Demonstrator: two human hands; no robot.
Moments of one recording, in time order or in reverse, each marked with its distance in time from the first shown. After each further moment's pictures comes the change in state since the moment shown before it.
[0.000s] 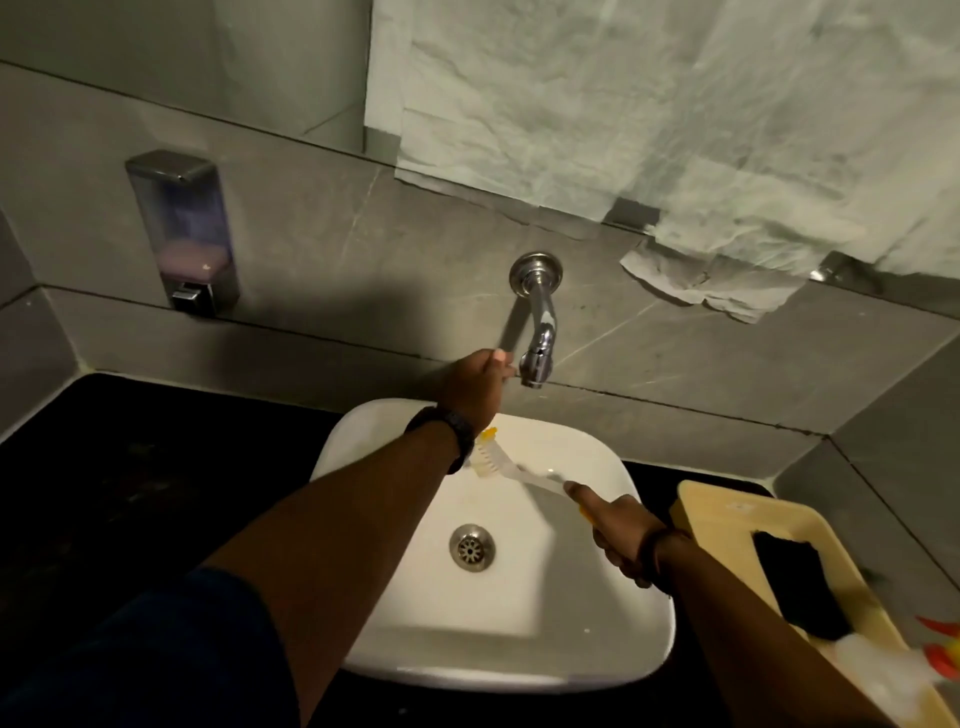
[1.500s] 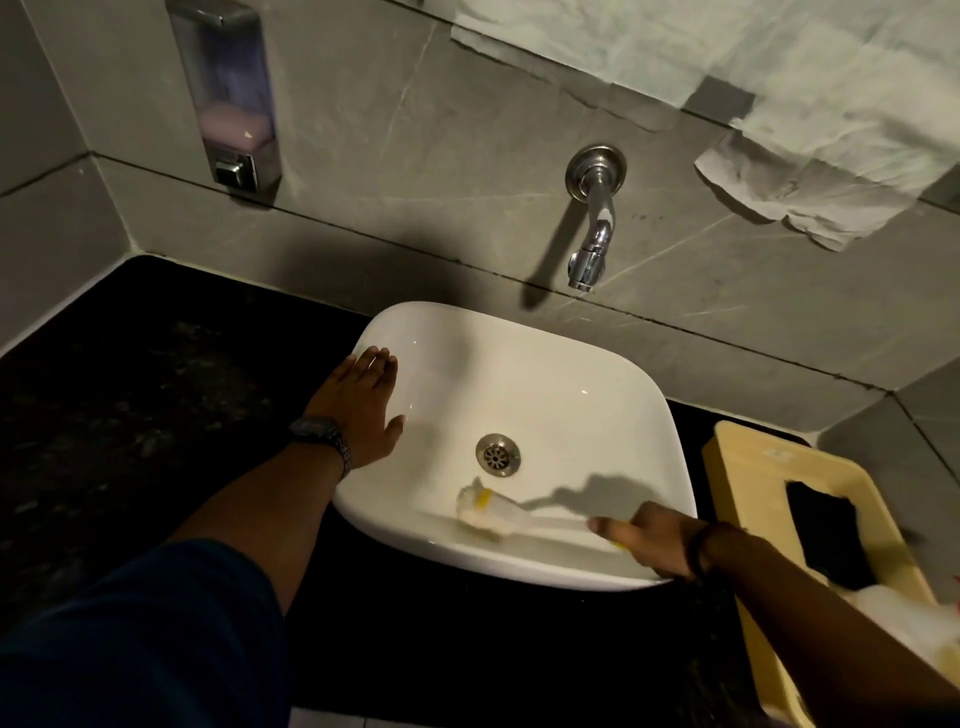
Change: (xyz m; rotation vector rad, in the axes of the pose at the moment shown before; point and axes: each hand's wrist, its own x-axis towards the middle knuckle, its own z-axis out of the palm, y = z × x) left_hand -0.079 -0.181 -0.103 1.355 -0.108 0.174; right_hand 0.016 0.081 0.022 -0.599 -0.207 -0.076
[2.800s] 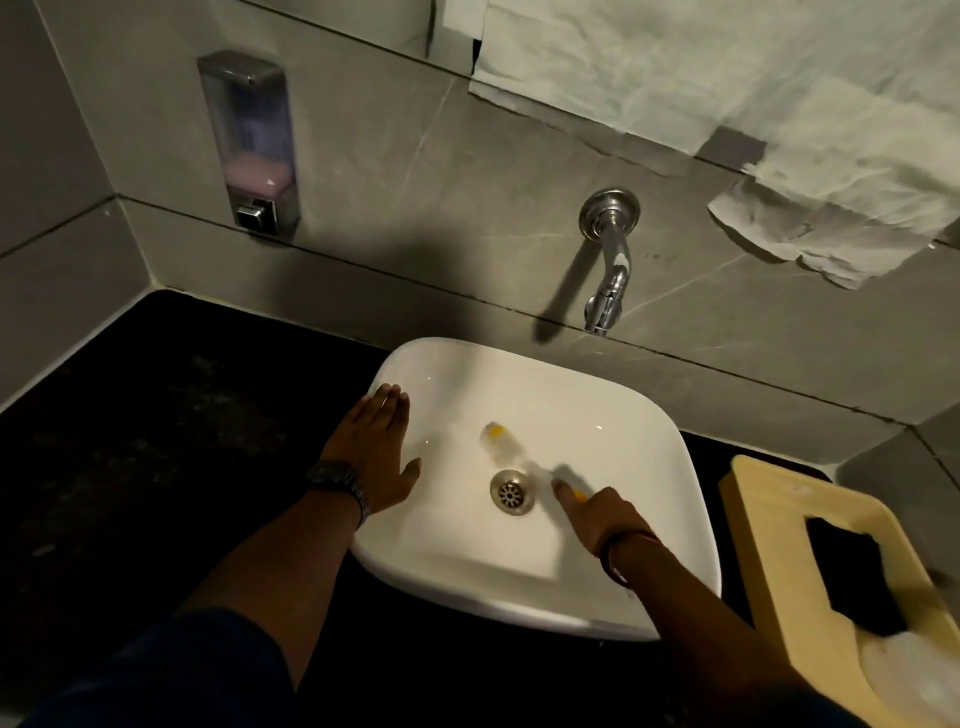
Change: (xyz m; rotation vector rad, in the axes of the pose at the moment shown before) left_hand -0.003 0.002 -0.004 -0.051 -0.004 -0.032; right_hand 0.031 -0.086 0.018 0.299 0.296 -0.013
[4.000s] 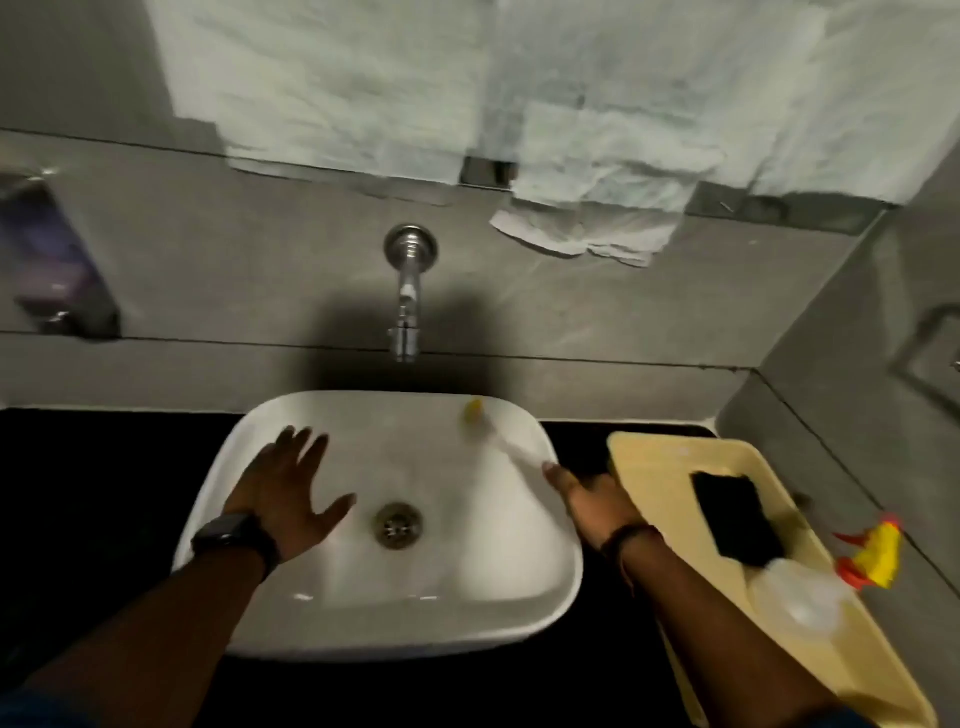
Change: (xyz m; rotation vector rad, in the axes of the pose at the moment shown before) left_hand 0.019 0.075 -0.048 -0.072 -0.022 -0.019; right_hand -0.009 0.104 -0.114 0.448 0.150 -0.027
